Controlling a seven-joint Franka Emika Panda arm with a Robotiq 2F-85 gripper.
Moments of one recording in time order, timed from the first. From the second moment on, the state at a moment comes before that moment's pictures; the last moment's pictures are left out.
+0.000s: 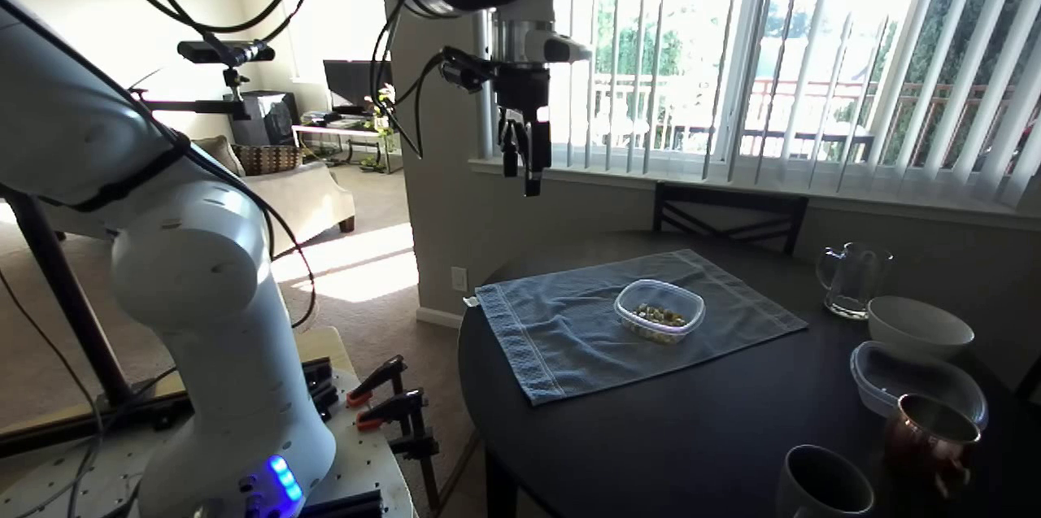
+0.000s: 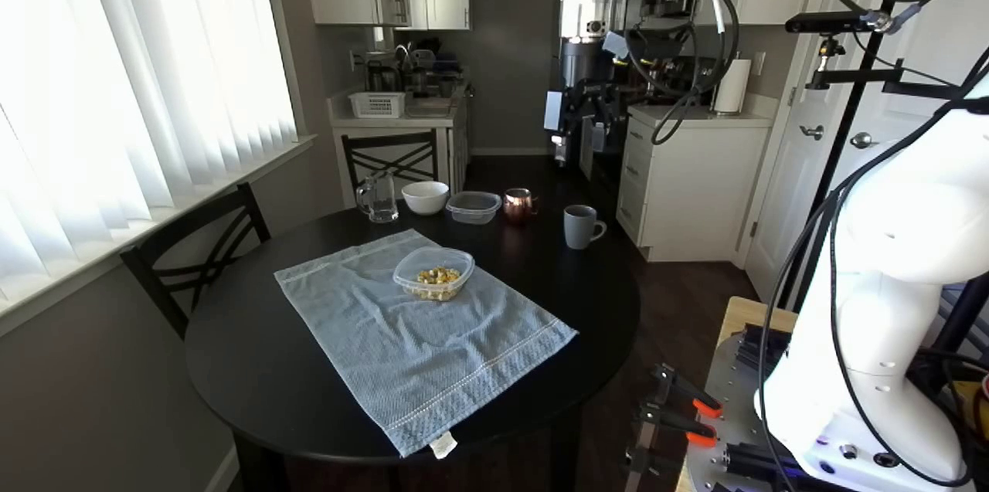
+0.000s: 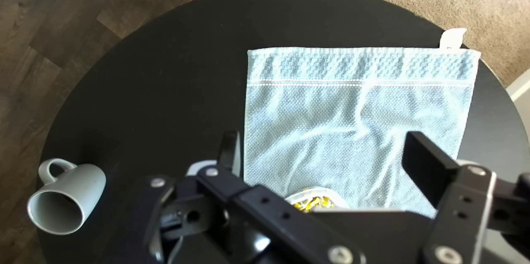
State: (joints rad) arm -0.05 -0.54 0.02 -2.47 0.02 1.91 0.20
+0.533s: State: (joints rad) arm 0.00 -0.37 0.10 -2.24 0.06 2.03 0.30
